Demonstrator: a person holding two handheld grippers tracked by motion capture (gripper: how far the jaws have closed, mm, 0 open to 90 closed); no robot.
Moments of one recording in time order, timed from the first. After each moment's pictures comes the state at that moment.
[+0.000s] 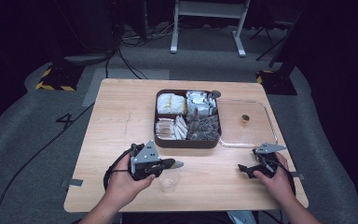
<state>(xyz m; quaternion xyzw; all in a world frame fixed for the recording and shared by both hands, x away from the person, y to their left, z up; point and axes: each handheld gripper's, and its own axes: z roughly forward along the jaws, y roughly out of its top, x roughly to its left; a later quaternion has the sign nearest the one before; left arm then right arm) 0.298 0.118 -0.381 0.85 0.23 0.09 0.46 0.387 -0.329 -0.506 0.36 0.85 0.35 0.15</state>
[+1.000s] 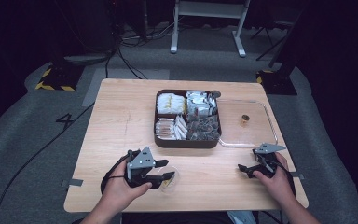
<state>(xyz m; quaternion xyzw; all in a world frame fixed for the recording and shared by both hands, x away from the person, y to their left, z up) 0.295 0.127 -0.400 0.85 0.24 0.07 0.47 0.386 -0.328 -0.506 0.36 0.85 0.35 0.15</state>
